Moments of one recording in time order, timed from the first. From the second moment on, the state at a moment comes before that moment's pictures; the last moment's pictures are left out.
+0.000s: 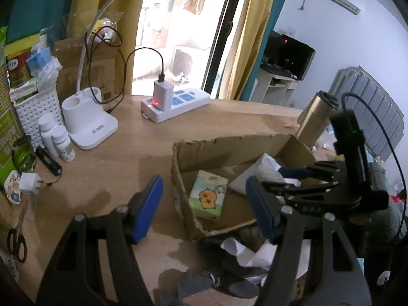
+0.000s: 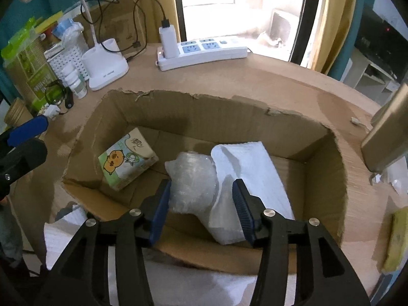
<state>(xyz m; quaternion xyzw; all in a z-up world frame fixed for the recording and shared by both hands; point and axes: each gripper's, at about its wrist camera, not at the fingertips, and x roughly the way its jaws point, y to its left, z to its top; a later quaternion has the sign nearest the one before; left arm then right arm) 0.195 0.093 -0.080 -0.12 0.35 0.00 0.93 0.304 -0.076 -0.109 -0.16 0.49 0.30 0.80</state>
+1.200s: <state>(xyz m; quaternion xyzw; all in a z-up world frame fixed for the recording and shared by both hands) 0.125 0.039 -0.050 -0.10 0.30 -0.04 0.95 0.204 -0.170 -0.036 -0.11 0.39 0.24 0.88</state>
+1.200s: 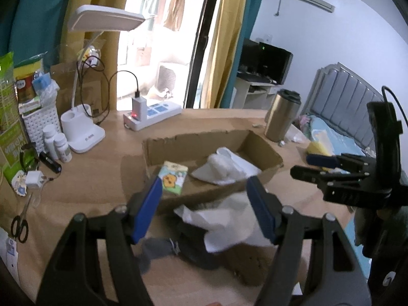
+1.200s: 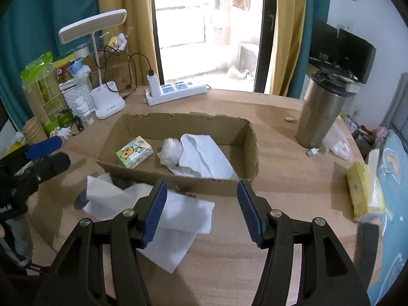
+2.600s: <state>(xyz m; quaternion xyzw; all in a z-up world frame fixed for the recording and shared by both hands) 0.111 0.092 -0.130 -0.14 0.38 -0.01 0.91 0.206 -0.098 -0.124 -0.10 0.49 0.33 0.80</state>
